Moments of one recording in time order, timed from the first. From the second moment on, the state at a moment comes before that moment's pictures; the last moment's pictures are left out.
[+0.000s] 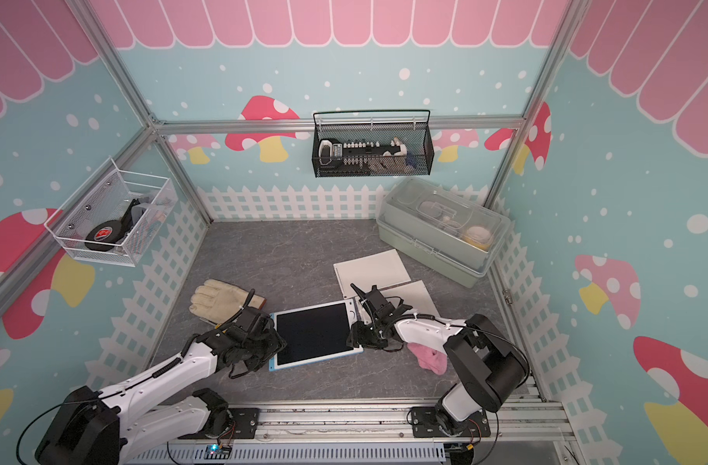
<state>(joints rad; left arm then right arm) -0.51 1.07 0.45 -0.56 0.07 -1.15 0.70 1.53 0.74 -0.34 -0.37 0.69</state>
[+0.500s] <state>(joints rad) -0.53 1.11 0.50 -0.59 0.11 -1.14 0.74 1.41 0.88 -0.59 -0.17 0.60</state>
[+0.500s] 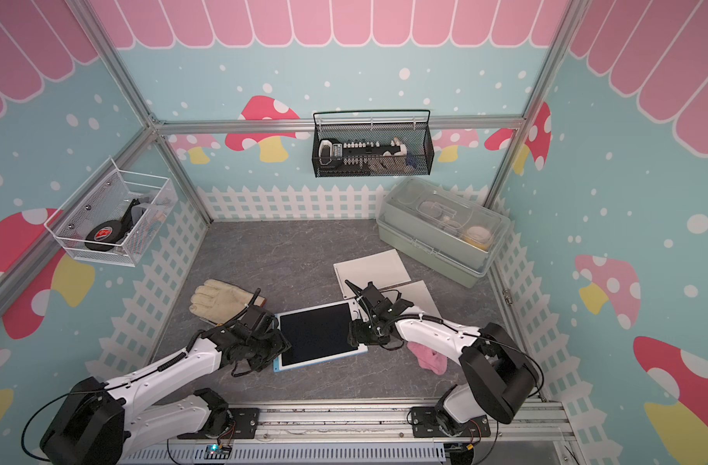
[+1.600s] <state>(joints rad) -0.42 1.27 0.65 -0.76 0.09 -0.89 0.30 1.21 0.57 -0.76 0.13 0.77</state>
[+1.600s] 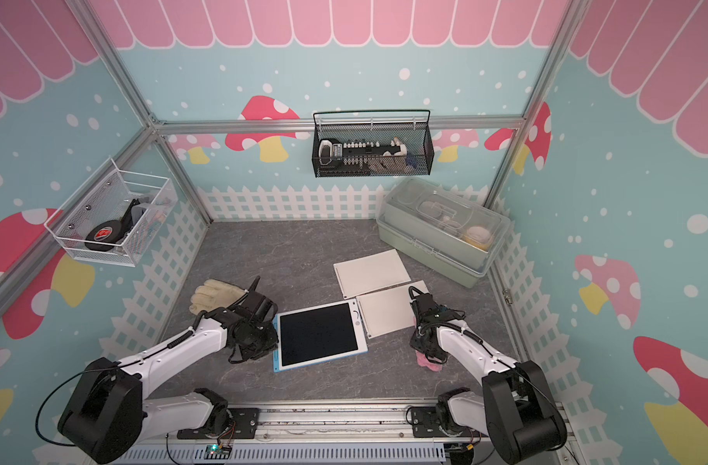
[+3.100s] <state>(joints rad) -0.41 1.34 0.61 -0.59 0.07 -0.97 0.90 2.05 1.38 -0.36 0.06 0.56</state>
